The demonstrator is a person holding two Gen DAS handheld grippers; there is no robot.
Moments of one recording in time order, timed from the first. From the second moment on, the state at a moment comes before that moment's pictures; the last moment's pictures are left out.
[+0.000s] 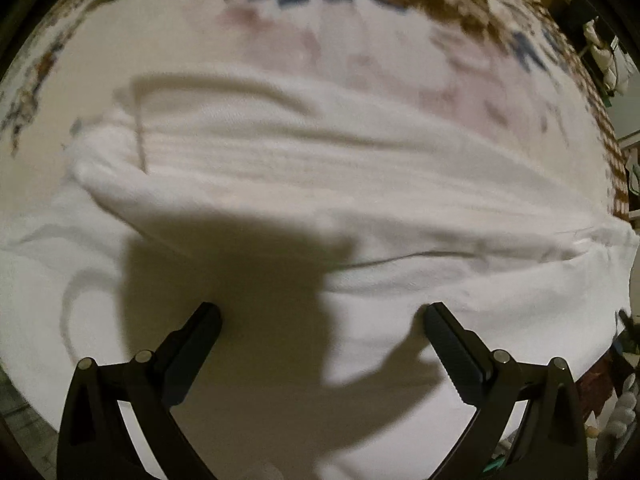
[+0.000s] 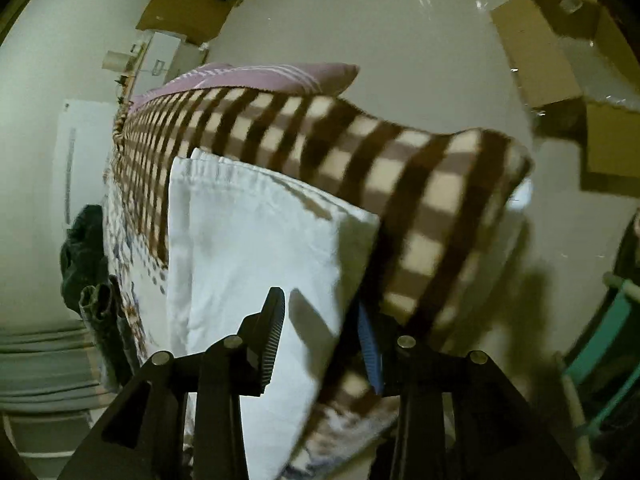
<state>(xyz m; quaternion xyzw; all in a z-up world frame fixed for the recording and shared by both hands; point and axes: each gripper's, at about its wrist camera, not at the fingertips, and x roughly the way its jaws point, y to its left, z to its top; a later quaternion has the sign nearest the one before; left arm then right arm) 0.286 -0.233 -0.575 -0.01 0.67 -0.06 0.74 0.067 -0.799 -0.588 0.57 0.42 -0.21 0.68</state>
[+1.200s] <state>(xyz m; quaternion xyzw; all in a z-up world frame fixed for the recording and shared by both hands) 0.218 0.009 -0.488 -0.20 0.58 0.03 0.79 0.215 -0.364 -0.504 0.33 0.51 0.10 0.79</state>
